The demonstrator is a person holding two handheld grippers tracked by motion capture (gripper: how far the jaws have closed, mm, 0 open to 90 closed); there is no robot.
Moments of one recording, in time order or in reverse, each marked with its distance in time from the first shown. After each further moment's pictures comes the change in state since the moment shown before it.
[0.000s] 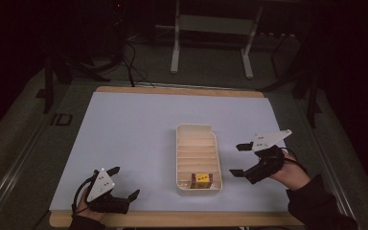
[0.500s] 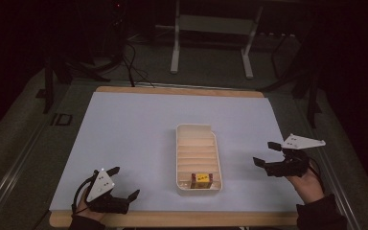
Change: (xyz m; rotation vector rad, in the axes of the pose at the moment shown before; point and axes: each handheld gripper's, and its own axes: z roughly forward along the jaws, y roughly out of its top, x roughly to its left) left arm 0.000 0.000 0.000 0.001 0.000 -0.004; right arm -0.021 -0.065 -0.034 -0.092 -0.346 0.276
